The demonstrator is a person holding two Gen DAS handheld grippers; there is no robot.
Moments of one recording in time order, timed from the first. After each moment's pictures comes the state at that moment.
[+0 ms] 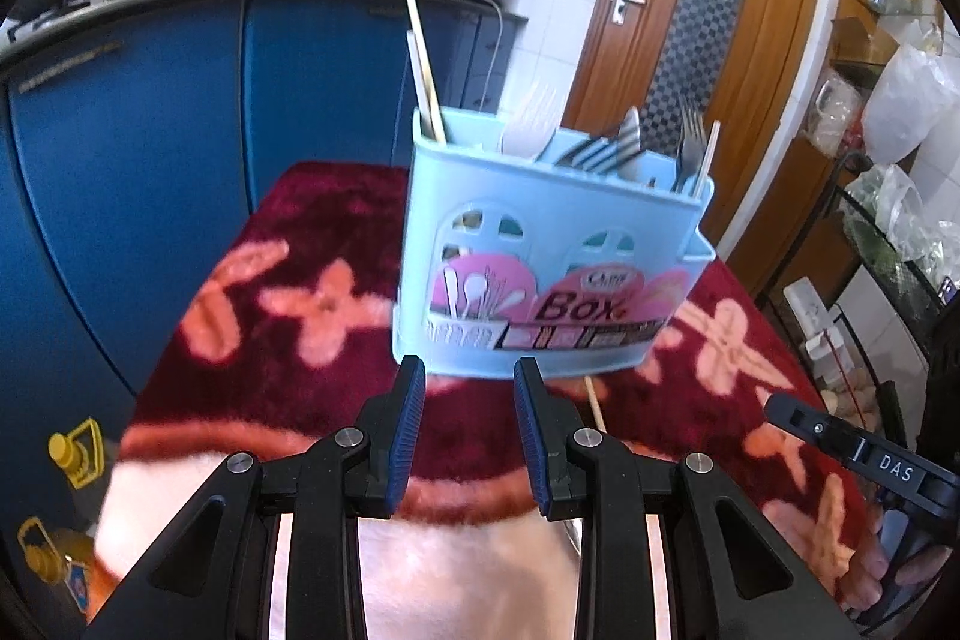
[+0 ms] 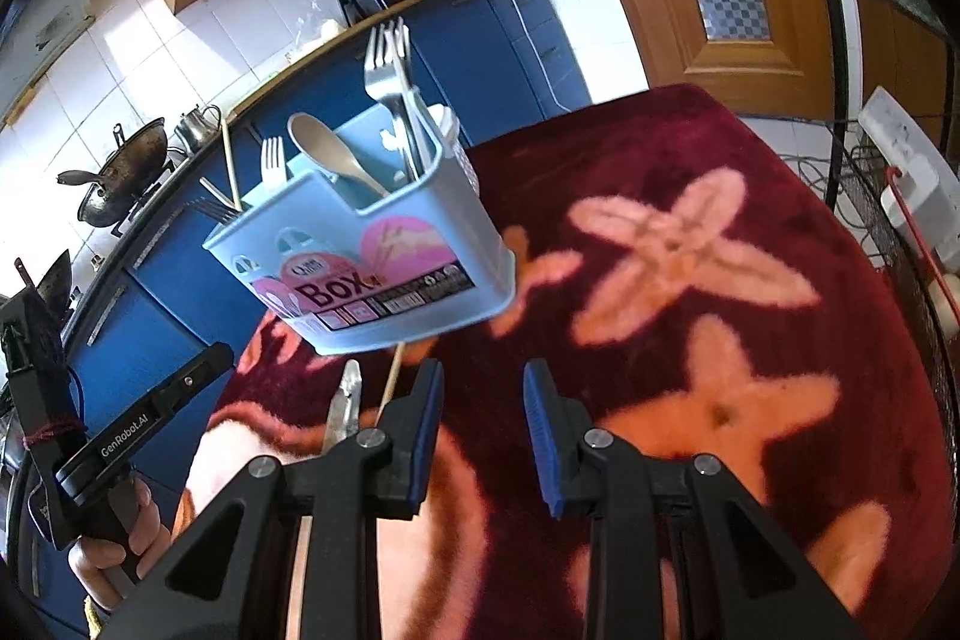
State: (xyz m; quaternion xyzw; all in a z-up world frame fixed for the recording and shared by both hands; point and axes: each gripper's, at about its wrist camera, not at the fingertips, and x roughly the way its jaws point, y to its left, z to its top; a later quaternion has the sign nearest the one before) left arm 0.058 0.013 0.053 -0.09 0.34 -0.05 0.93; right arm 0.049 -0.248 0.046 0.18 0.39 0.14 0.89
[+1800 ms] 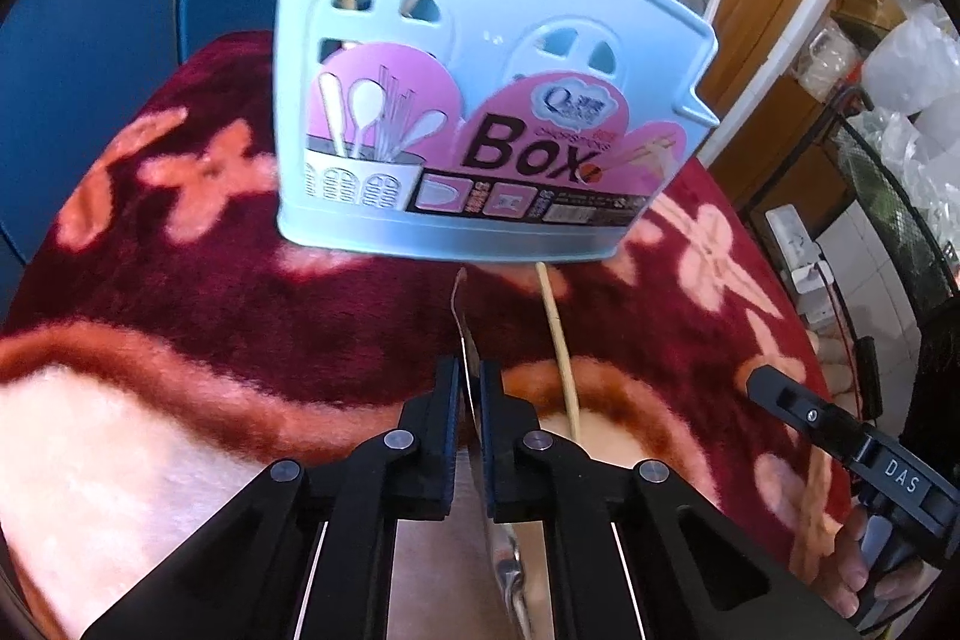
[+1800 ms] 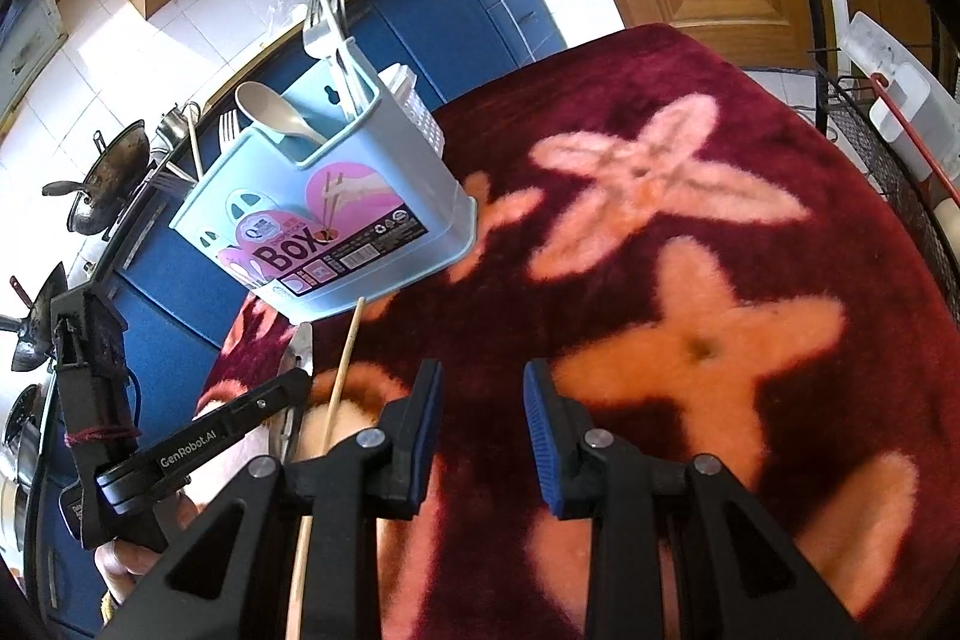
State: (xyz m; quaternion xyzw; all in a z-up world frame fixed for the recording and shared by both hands) left arm 0.085 -0.025 -0.002 -0.12 0.44 -0.11 0.88; right arm 0.045 -0.260 0.019 0.21 0.42 0.14 0.87
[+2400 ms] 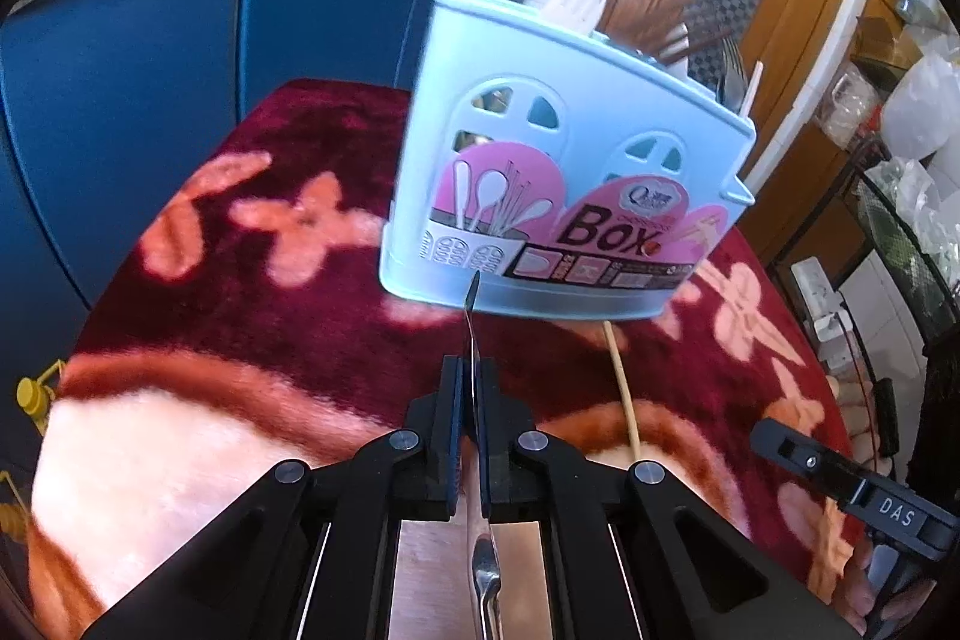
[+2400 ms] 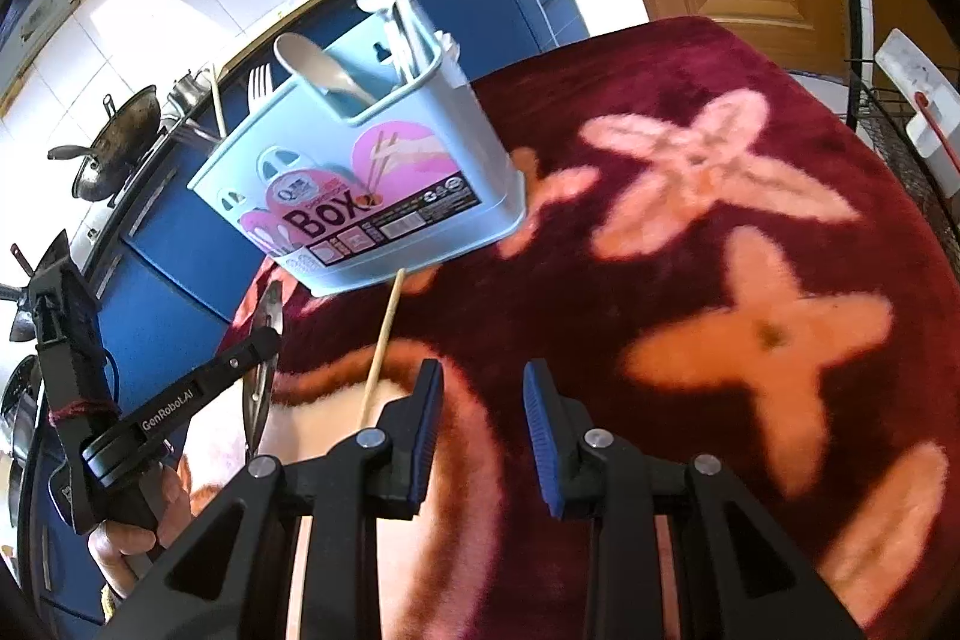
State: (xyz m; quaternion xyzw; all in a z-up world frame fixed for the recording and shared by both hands) left arm 0.074 0.015 0.015 -0.13 0.39 -0.06 0.91; right arm 0.048 -0.228 0.022 0.18 0.44 0.16 0.86
